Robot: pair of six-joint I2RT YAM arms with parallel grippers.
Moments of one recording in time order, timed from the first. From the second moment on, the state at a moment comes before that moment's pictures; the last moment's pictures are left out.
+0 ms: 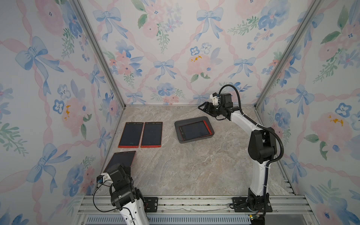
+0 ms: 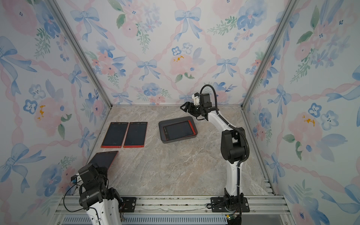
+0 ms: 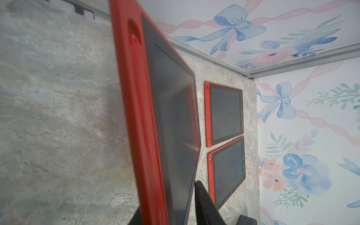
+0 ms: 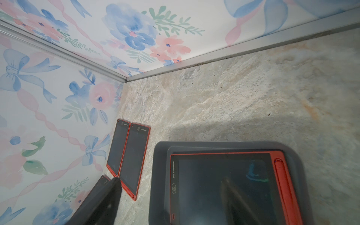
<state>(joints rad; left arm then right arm) 0.57 0.20 0.37 -0.87 -0.01 -1.14 0.27 2.26 1.94 -0.29 -0.56 0.57</state>
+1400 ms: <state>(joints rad) 0.57 0.35 0.42 -0.91 0.05 -1.12 0.26 2.26 1.93 -0.28 -0.57 0.57</state>
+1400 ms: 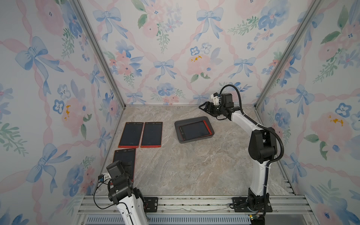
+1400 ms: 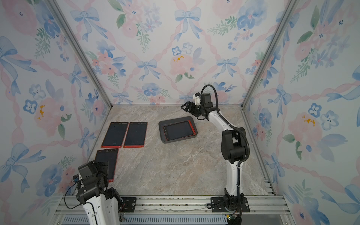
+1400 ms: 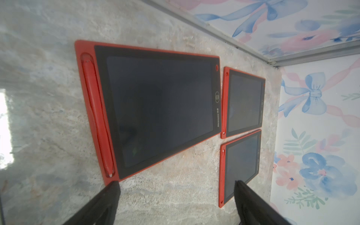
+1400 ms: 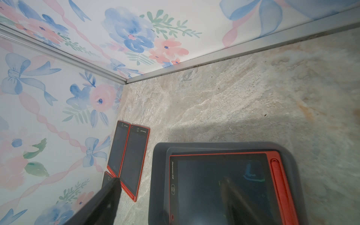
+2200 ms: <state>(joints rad) 0.13 0.92 0.50 -0.82 0.10 -0.83 0.24 2.31 1.87 -0.20 -0.57 0.61</state>
